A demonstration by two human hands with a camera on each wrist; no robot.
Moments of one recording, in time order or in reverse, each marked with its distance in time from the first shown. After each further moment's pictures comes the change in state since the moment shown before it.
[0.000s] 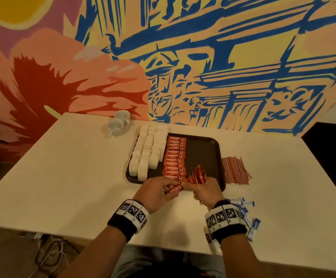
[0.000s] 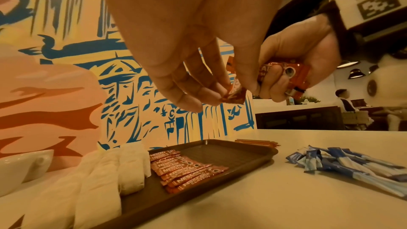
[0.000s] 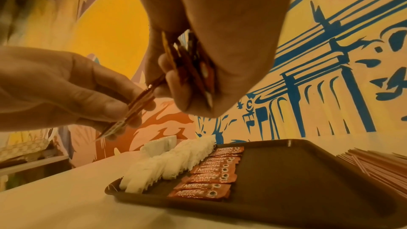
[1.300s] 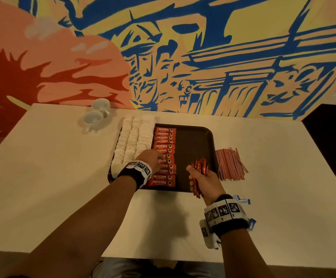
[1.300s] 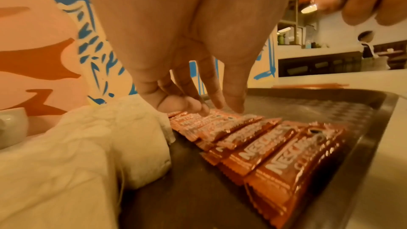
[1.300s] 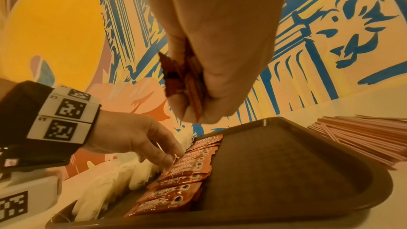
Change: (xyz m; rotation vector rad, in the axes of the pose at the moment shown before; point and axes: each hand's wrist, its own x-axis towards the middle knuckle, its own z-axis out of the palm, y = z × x) left_hand 0.165 -0.051 0.028 0.306 -0.215 -0.287; right_hand 0.067 0.006 -0.031 0.189 0.078 0.186
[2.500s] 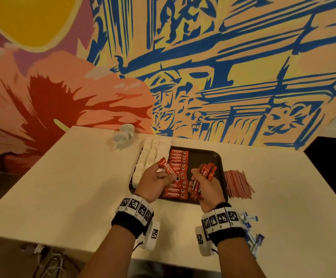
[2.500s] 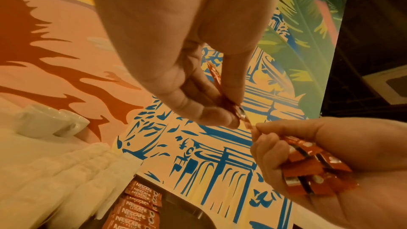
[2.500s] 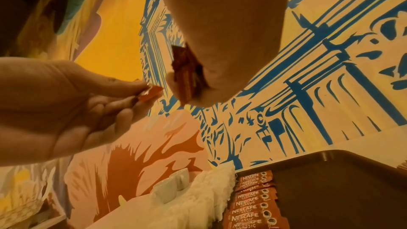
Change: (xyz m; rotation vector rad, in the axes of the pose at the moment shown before) left_hand -0.168 0.020 -0.056 -1.205 0.203 0.045; right_hand -0.075 -0.024 0.044 0.354 -0.093 -0.226
